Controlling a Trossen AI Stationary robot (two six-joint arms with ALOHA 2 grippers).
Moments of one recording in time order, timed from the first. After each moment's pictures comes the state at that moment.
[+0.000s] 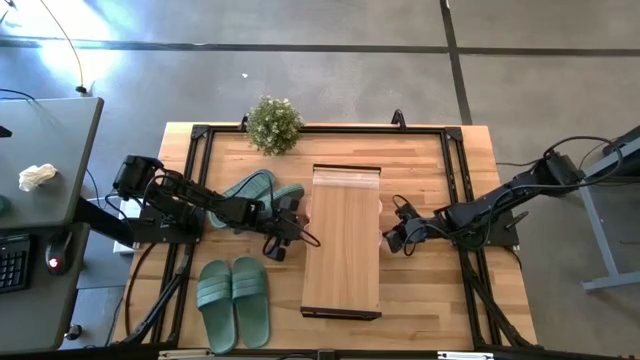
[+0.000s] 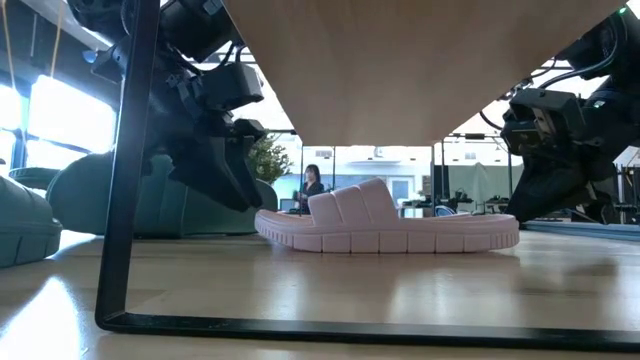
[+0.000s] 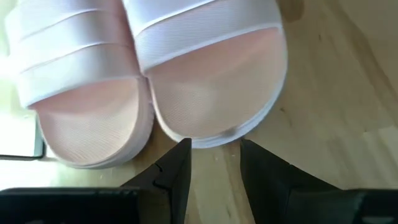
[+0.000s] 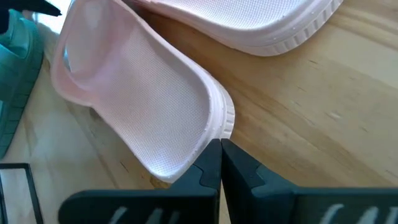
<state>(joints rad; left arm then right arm) -0.03 1.59 0.70 0.00 -0.15 0.24 0.30 1.17 0.26 0.10 0.28 1.20</state>
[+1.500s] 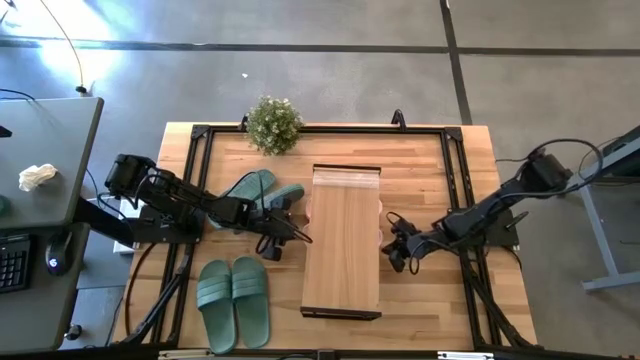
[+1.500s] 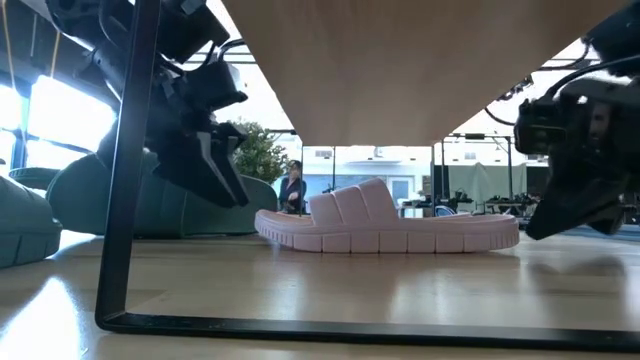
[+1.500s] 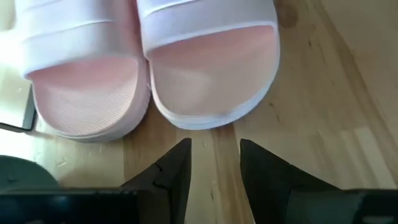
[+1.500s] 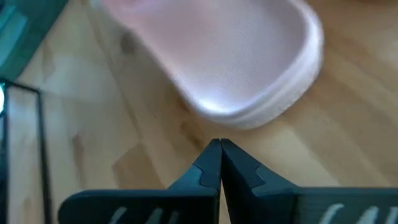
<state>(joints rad) -0.03 1.52 0.61 0.07 -0.14 0.13 0.44 1.33 0.26 0.28 0.29 1.07</state>
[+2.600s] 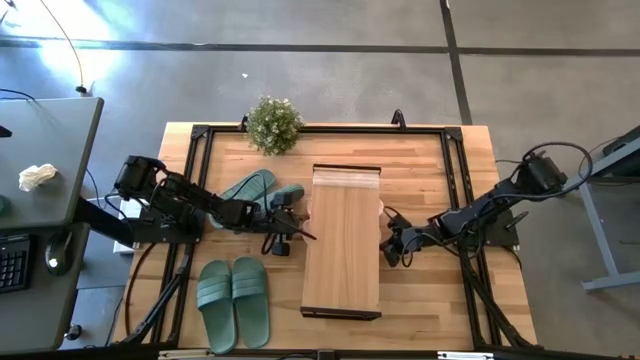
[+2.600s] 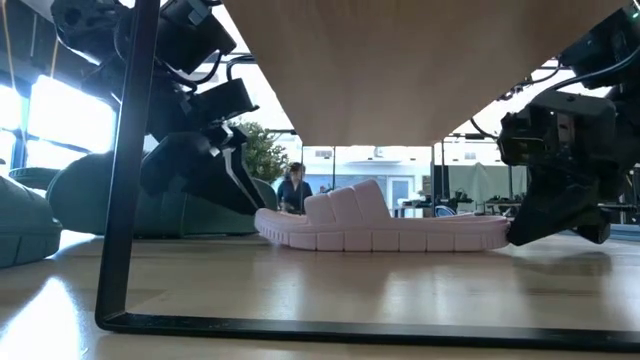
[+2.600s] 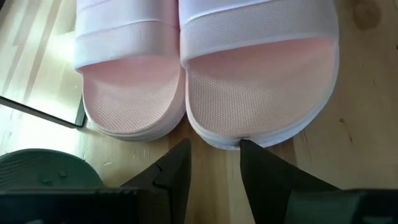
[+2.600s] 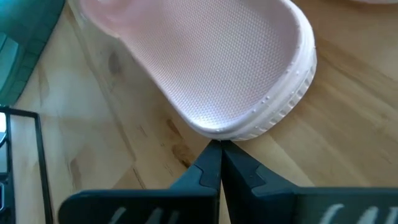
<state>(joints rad) -0.03 1.60 0.61 0.18 -0.31 0.13 0.36 1.38 0.26 0.36 0.22 1.10</state>
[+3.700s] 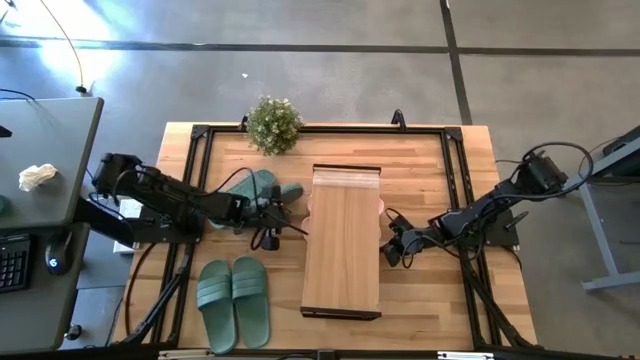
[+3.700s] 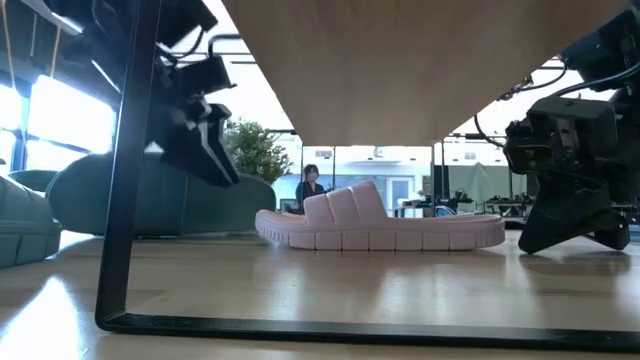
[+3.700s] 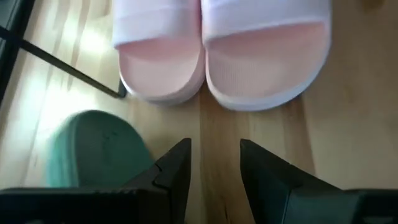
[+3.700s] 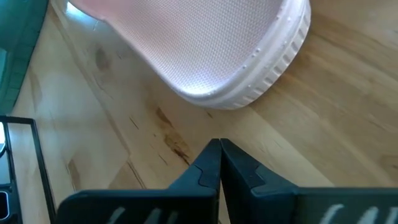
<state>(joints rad) -0.03 1.39 0.61 -0.09 -0.35 0.12 0.39 1.38 0.26 0.32 0.21 1.21</state>
